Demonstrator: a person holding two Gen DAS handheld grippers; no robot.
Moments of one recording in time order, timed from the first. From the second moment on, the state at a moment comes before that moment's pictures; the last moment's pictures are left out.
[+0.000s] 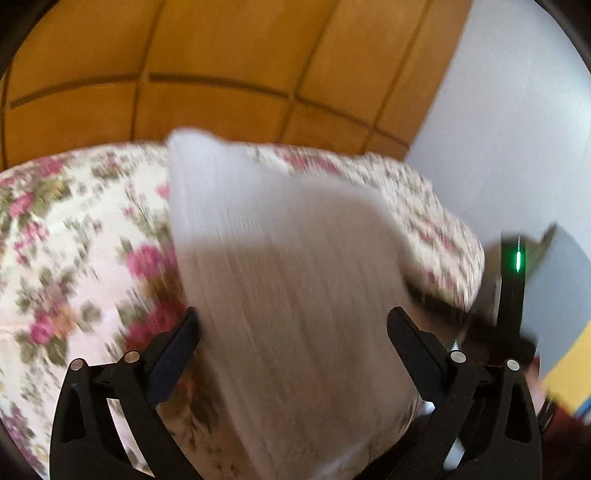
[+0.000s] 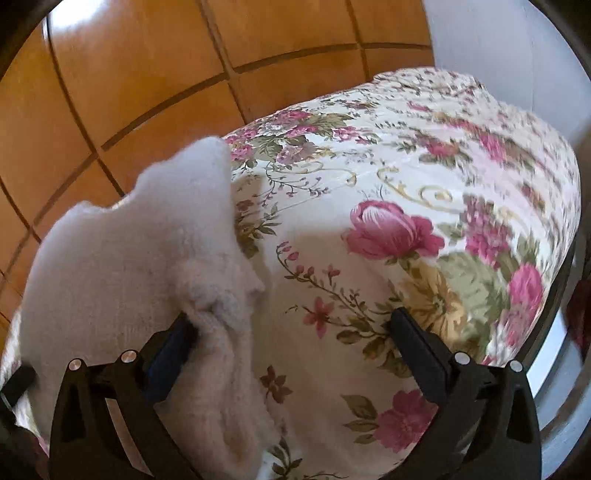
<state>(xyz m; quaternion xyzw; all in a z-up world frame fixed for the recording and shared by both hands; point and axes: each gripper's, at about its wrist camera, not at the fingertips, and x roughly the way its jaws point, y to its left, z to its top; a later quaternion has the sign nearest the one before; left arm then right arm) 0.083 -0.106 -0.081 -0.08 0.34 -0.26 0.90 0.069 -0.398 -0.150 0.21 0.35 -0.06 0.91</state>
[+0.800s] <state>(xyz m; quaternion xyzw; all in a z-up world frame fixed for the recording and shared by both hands) 0.156 -0.131 -0.096 0.03 0.32 -0.17 0.93 0.062 -0.390 -0.109 0.20 0.30 -0.05 0.93</state>
